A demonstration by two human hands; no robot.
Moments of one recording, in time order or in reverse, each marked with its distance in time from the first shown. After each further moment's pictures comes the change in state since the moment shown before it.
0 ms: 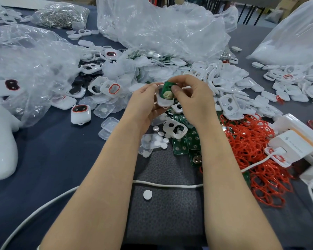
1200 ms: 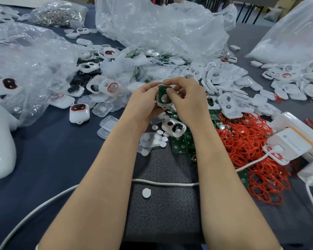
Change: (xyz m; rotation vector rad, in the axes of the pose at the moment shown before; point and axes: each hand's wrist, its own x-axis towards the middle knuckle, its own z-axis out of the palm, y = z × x) left_hand -0.001 -0.001 0.000 0.037 -0.023 0.022; right_hand 0.000 0.006 0.008 -0.181 0.013 -0.023
